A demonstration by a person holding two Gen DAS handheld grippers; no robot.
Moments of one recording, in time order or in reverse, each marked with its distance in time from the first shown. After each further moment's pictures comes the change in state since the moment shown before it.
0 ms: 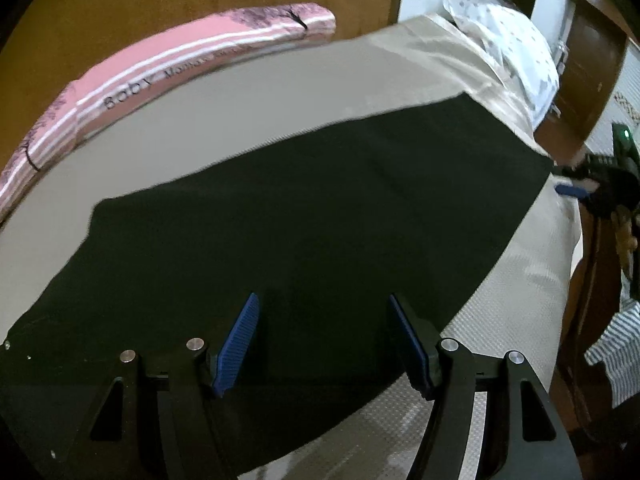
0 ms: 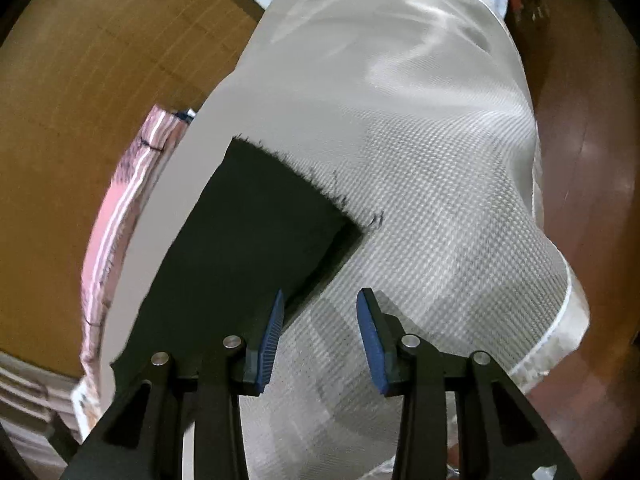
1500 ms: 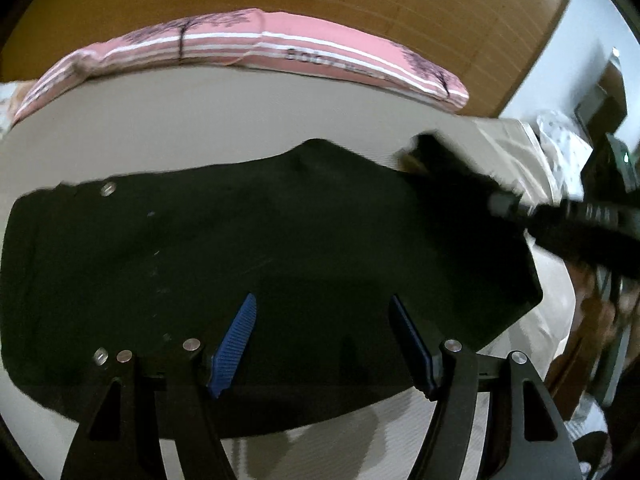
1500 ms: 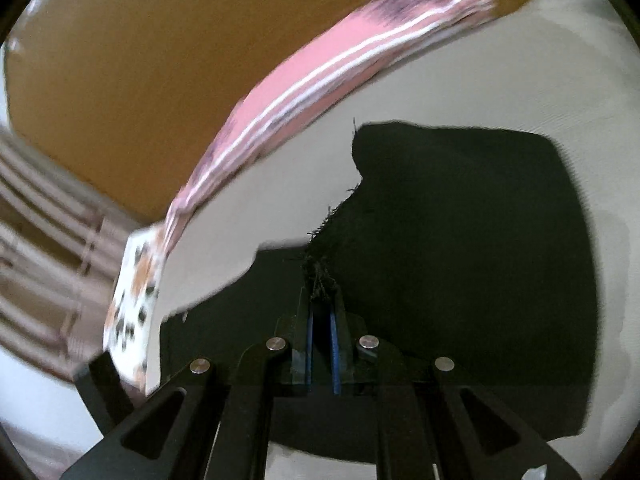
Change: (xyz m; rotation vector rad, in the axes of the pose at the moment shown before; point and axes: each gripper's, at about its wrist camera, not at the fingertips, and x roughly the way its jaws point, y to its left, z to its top) left arm -0.070 0.151 -0.097 -0.484 -0.135 -0.003; right arm 0.076 0.323 -0.156 -0.569 0.359 0.370
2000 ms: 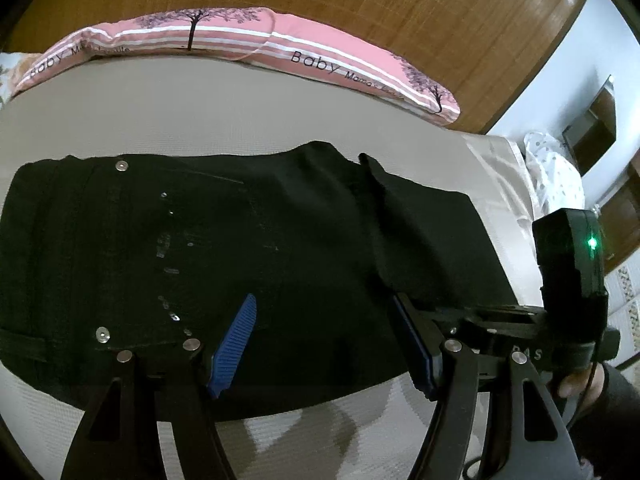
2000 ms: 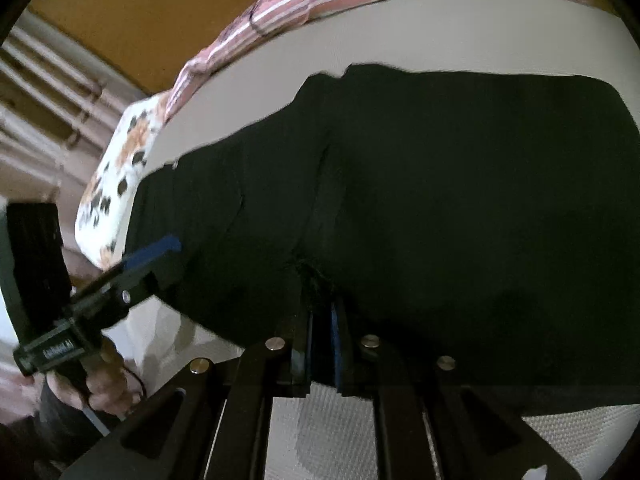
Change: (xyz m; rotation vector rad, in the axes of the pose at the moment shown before) left arm -0.011 0.014 -0.006 -0.060 -0.011 -0.090; right arm 0.061 0.037 -0.068 -0.234 0.271 -0.069
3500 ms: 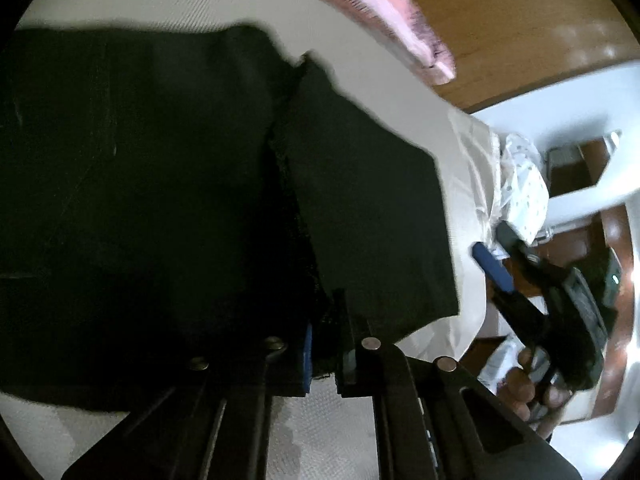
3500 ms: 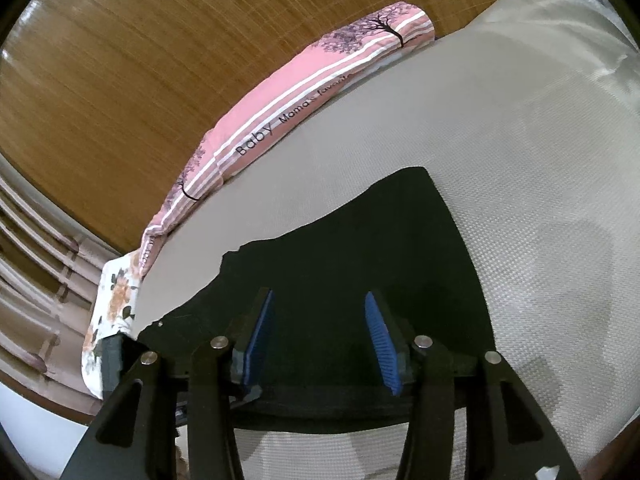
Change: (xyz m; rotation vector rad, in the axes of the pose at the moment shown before) left arm 0.078 -0.051 0.002 -0.216 0.232 -0.228; right arm -0.121 -0.087 -0.012 0.367 -0.436 -0.088
